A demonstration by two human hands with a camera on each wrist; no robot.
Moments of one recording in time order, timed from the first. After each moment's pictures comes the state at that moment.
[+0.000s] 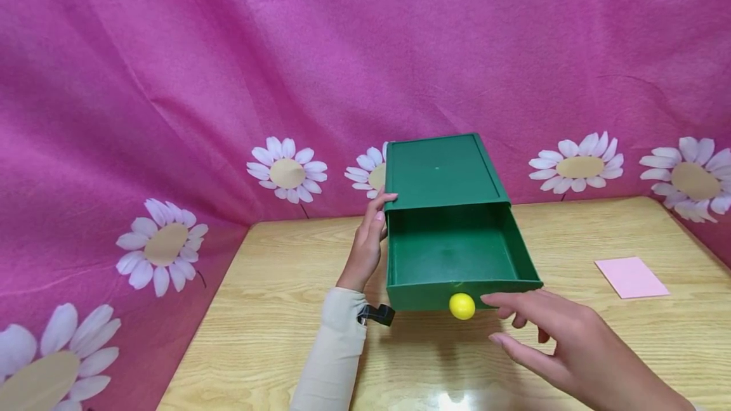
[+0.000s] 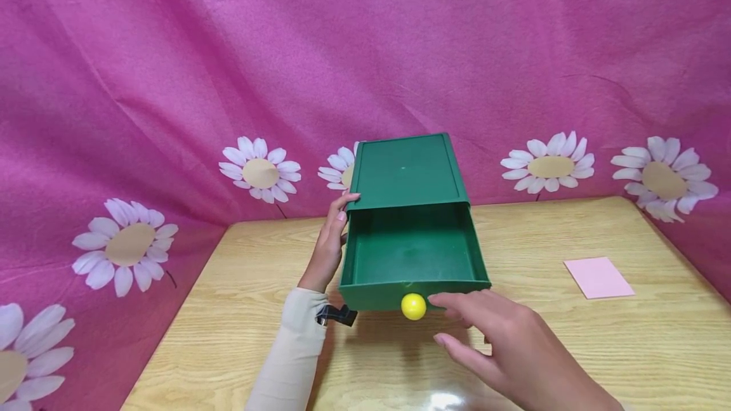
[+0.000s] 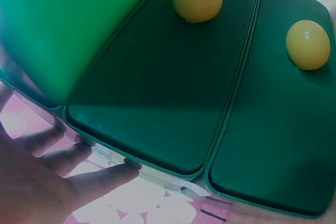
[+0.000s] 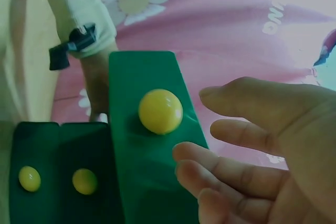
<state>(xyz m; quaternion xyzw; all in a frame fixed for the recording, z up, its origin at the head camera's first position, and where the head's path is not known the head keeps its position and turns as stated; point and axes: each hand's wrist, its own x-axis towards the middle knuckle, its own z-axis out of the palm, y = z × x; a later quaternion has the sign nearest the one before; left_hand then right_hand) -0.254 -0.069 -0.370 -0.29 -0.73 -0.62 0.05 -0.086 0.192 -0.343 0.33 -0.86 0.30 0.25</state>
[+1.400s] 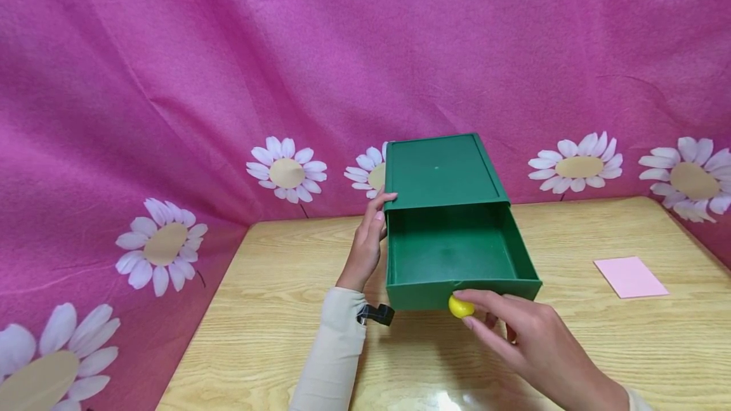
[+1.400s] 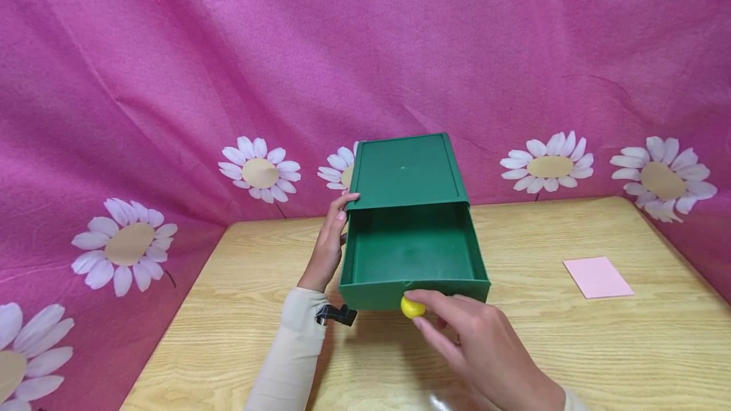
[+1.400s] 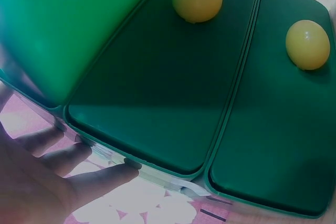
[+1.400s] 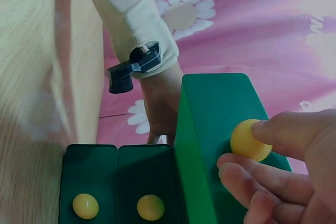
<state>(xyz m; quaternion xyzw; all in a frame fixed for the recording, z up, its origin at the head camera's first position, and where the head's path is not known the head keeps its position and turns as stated) -0.255 -0.069 -0.370 -0.29 -0.72 -0.62 0.06 -0.098 0.159 -0.361 0.23 -0.89 0.33 0.20</state>
